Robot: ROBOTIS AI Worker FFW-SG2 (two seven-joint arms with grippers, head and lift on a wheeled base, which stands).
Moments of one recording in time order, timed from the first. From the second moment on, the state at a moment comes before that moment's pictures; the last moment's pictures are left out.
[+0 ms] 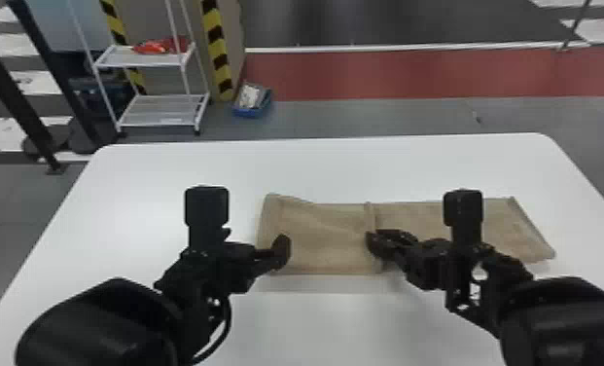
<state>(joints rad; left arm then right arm) 0.16 0.21 -0.19 -2.13 0.37 0.88 0.24 0.01 -0.12 0.13 -1.73 -0.15 0.67 0.43</state>
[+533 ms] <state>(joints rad) 0.17 0.21 -0.18 -2.14 0.37 0.88 0.24 0.01 -0.12 0.13 -1.74 -0.17 0.68 0.43</state>
